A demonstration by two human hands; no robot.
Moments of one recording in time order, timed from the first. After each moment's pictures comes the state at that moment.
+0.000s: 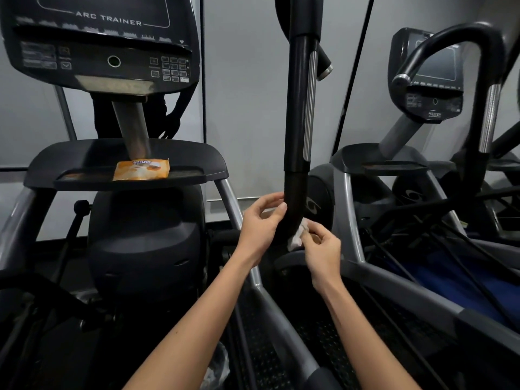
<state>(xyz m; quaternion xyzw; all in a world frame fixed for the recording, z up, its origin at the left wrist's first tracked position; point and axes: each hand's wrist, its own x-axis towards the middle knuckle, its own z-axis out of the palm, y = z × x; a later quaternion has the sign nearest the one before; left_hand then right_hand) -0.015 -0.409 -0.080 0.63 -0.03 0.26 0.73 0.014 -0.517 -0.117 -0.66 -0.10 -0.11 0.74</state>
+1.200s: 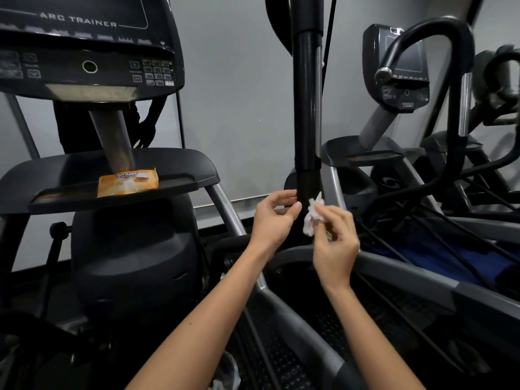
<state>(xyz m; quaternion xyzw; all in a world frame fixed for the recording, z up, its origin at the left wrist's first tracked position) -0.008 -0.392 -0.071 0.69 -0.03 0.20 0.70 -0.003 -0.494 -0.116 -0.66 -0.18 -0.48 0.56</state>
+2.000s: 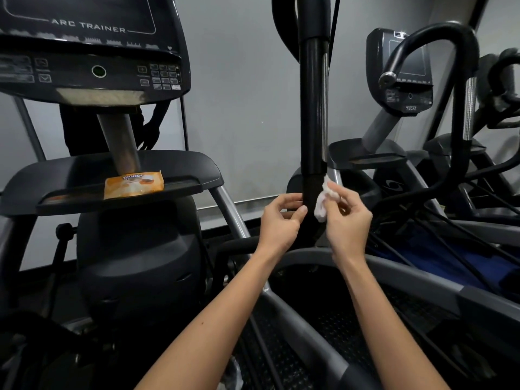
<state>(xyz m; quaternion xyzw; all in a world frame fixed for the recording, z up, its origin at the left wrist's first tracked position) -0.010 -0.393 -0.069 0.70 -0.04 0.22 0.68 0.011 -0.495 -0.074 -0.61 -0.12 -0.31 0.72</state>
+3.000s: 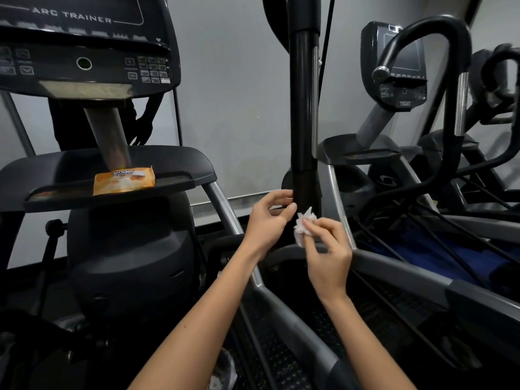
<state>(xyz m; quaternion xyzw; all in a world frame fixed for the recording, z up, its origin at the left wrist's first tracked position) -0.005 -0.387 -0.076 0.69 -0.06 0.17 0.70 -0.010 -0.498 -0.130 -0.69 -0.21 -0.49 0.49</state>
